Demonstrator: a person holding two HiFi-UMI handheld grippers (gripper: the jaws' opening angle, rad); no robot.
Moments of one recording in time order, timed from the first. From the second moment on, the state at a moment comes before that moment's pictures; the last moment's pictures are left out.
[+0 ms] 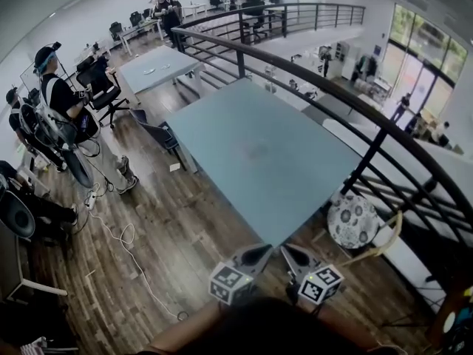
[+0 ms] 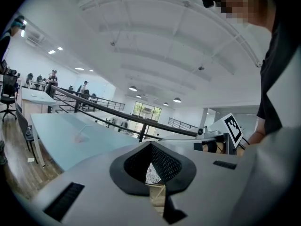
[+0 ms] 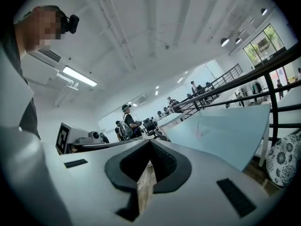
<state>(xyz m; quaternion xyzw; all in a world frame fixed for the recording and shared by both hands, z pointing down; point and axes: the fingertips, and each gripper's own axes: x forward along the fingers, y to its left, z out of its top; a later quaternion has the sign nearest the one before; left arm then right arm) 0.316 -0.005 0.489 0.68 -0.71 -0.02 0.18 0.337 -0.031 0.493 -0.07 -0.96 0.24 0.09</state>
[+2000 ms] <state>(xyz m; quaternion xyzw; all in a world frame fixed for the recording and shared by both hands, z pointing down) 0.053 -0.008 0.493 0.68 -0.71 -0.02 0.20 0.069 -0.028 0.492 -0.08 -0.97 0.21 0.10</state>
